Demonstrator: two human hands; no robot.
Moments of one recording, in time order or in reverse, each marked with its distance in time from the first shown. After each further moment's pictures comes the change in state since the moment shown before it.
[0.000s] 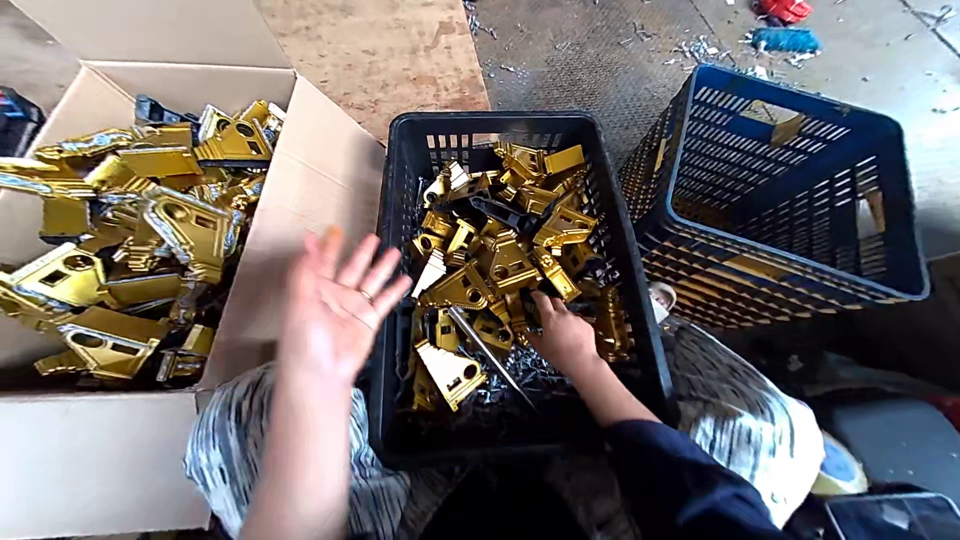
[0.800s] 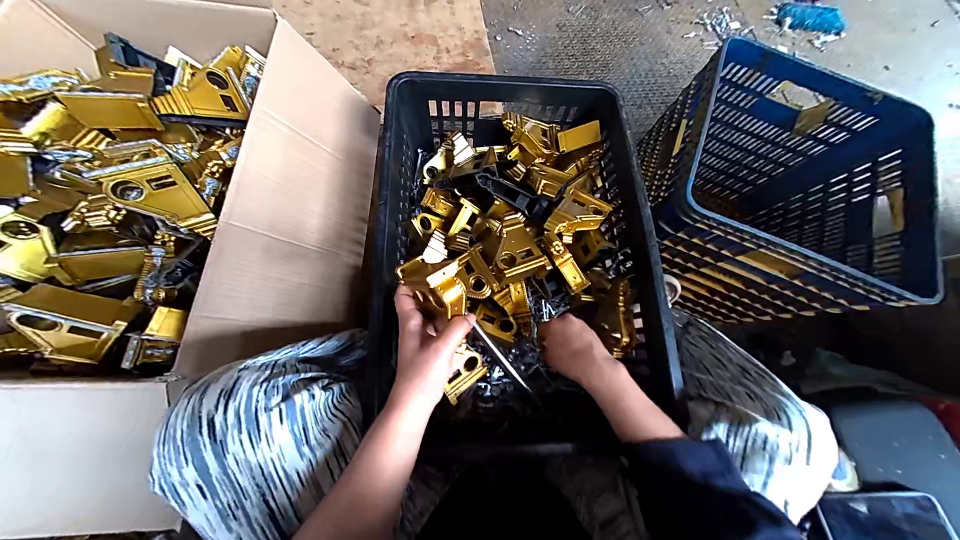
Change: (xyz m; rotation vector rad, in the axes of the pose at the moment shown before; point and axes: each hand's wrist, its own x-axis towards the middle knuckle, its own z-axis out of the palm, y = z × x) left_hand -0.018 -0.112 0.016 0.213 -0.004 0.090; right_hand -0.013 -0.004 -0.007 -0.129 -0.377 -0.052
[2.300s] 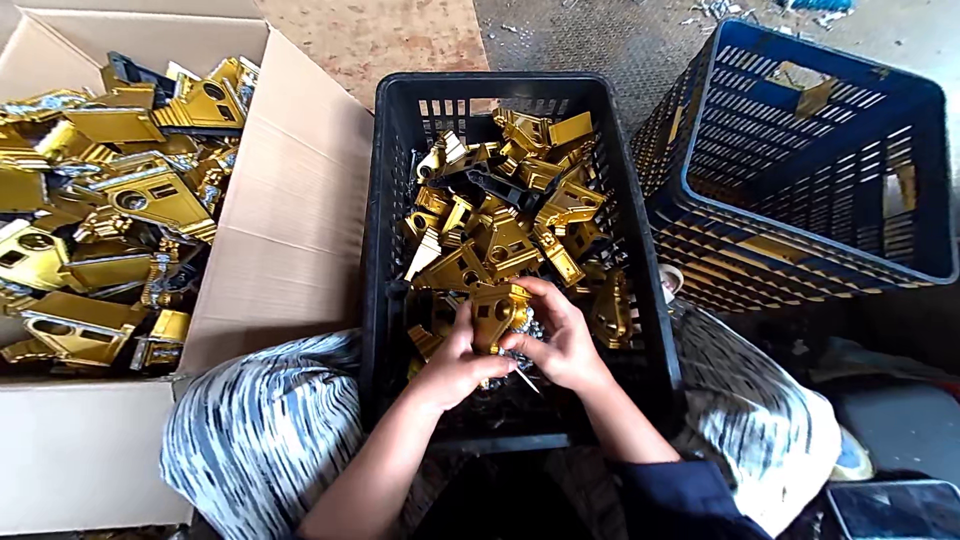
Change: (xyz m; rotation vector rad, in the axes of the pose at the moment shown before) left_hand -0.013 -0.018 0.006 0.004 -0.577 -0.346; right_hand -0.016 -0.010 0.020 1.017 0.670 -0.938
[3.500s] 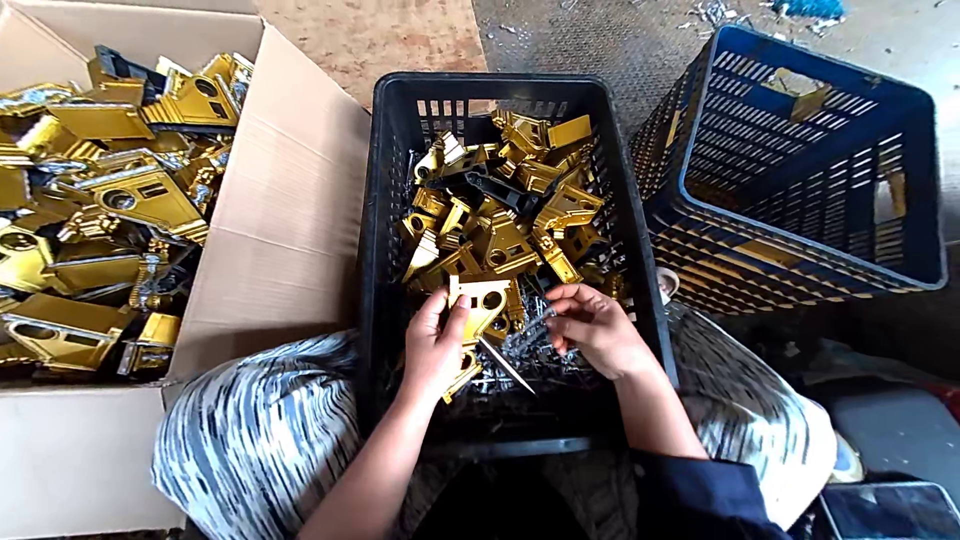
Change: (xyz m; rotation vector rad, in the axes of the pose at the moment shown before) left_hand 0.010 0.006 -0.008 0.478 0.566 0.334; right_hand -0.002 -0.013 -0.050 0.345 0.087 0.577
